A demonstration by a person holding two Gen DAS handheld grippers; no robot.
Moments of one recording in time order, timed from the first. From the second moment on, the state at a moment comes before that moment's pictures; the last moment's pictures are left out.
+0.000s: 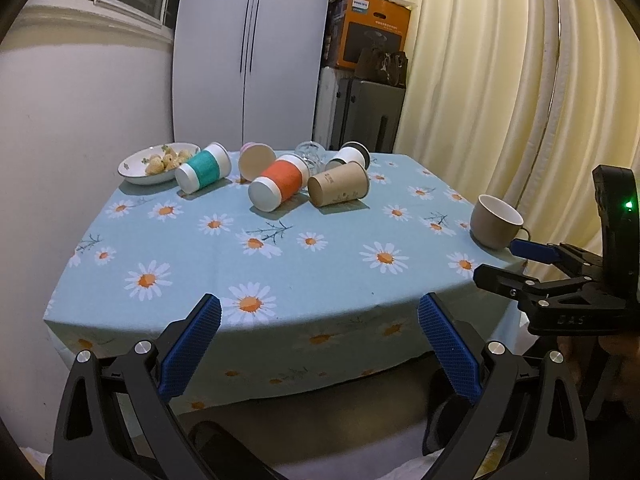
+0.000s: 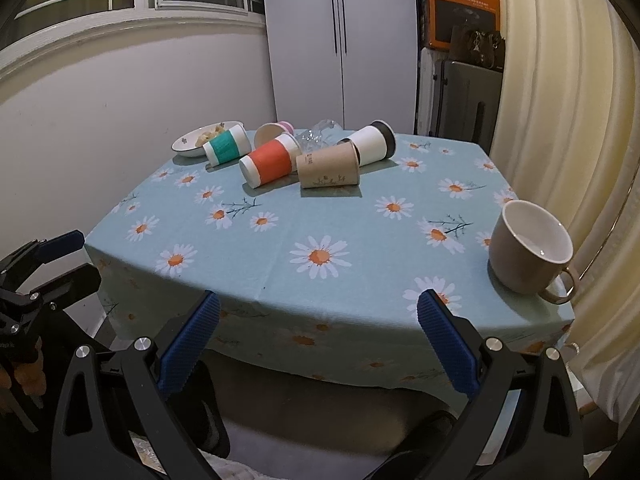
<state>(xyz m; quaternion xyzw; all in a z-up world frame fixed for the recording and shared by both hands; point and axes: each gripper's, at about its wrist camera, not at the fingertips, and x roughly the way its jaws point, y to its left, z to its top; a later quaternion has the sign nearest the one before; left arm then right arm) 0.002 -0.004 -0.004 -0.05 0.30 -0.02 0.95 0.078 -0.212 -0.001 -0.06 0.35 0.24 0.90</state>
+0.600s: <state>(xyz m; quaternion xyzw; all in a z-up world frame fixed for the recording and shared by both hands) 0.034 0.016 -0.016 -0.12 0.37 -0.06 0.92 0.121 -0.208 -0.016 -0.02 0.43 0.24 0.87</state>
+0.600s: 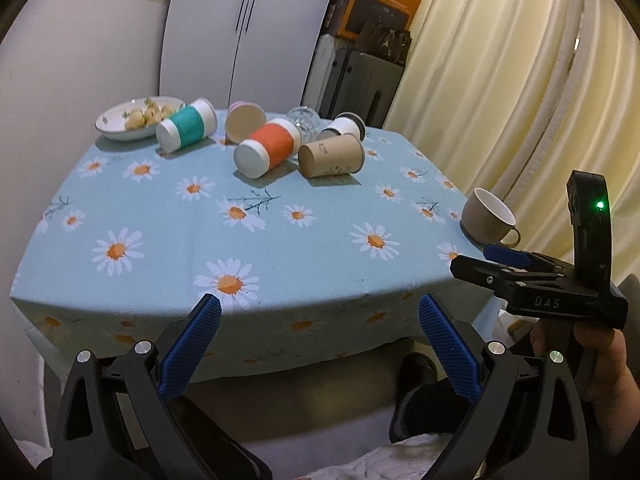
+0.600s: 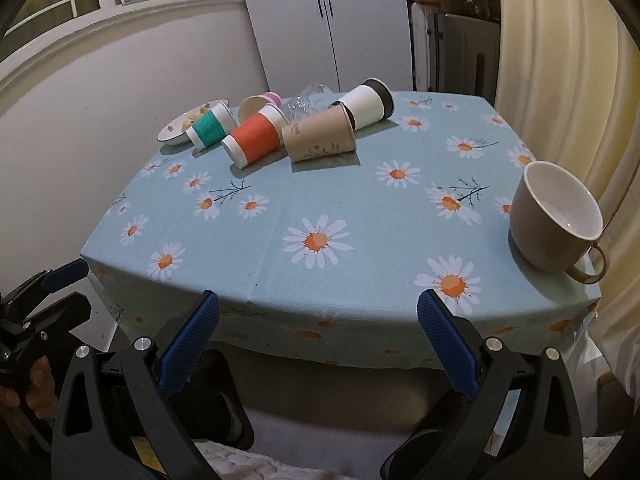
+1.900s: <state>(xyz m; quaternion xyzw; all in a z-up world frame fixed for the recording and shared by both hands) 0.356 0.045 -0.041 0.13 0.61 -0.09 0.78 0.303 -0.215 -0.040 0.28 0.57 0.28 0.72</state>
